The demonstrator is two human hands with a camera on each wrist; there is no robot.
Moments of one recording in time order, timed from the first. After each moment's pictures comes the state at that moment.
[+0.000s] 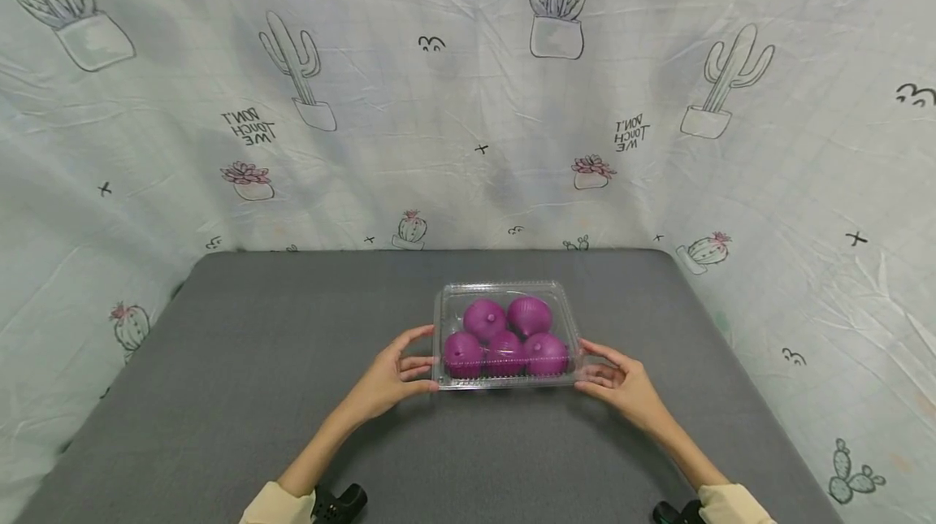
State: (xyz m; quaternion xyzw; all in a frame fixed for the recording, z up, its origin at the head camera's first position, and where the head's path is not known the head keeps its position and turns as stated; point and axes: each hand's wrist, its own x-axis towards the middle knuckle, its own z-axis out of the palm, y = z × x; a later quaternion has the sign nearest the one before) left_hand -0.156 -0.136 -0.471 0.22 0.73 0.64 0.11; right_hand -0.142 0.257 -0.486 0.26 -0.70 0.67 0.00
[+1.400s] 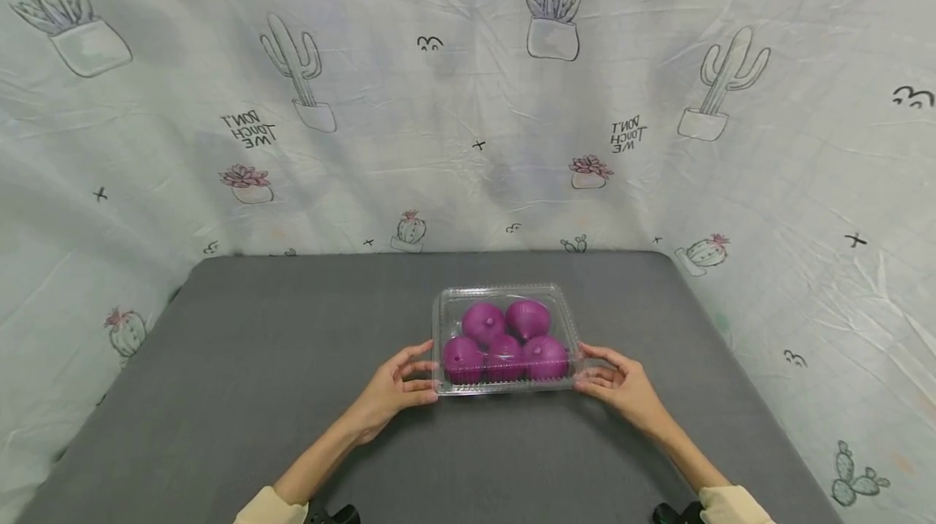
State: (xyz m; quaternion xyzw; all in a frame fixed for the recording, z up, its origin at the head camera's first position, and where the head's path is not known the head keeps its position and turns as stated) left_hand -0.146 -0.133 -0.489 0.15 0.63 0.74 0.20; right_hand -0.143 0.261 -0.484 0.27 -0.66 0.70 -0.03
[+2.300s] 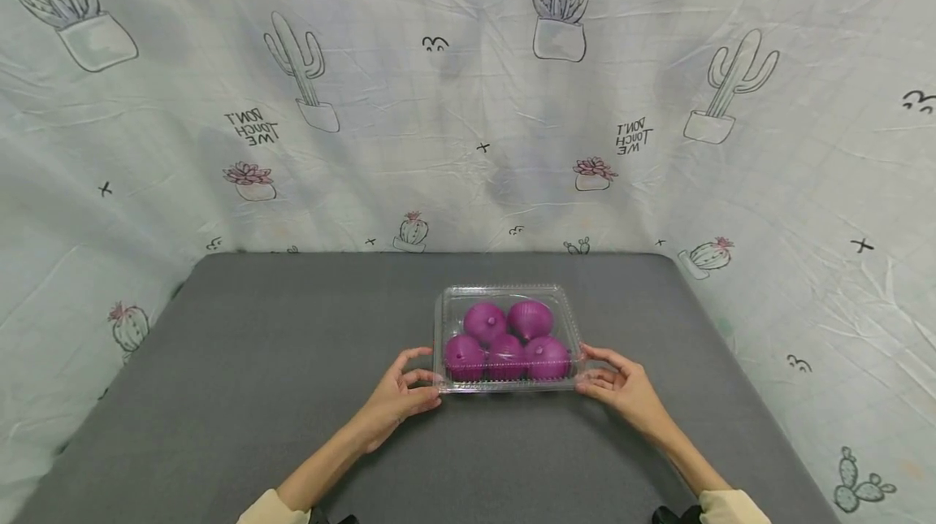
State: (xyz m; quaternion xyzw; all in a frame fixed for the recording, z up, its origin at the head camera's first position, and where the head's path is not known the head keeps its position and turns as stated) left_hand -0.136 -0.127 -0.489 0.10 0.60 0.77 0.21; right_hand -0.145 0.259 -0.488 0.27 -0.64 0.71 -0.03
